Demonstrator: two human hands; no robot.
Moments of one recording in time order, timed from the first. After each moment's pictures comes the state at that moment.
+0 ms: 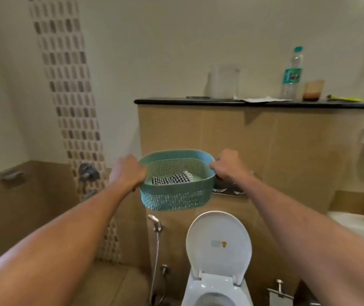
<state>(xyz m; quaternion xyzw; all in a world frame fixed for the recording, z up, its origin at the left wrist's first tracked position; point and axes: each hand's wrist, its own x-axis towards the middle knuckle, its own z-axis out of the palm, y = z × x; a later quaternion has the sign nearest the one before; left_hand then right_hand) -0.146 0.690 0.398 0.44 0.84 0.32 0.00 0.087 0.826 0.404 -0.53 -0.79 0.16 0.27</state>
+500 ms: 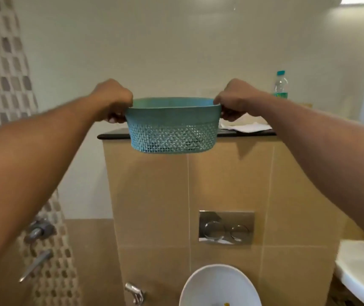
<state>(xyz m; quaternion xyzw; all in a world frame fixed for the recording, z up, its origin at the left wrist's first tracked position) -0.204 0.871 0.630 0.54 0.75 0.39 -0.01 0.070 0.963 0.626 -0.48 -0.76 0.19 0.40</state>
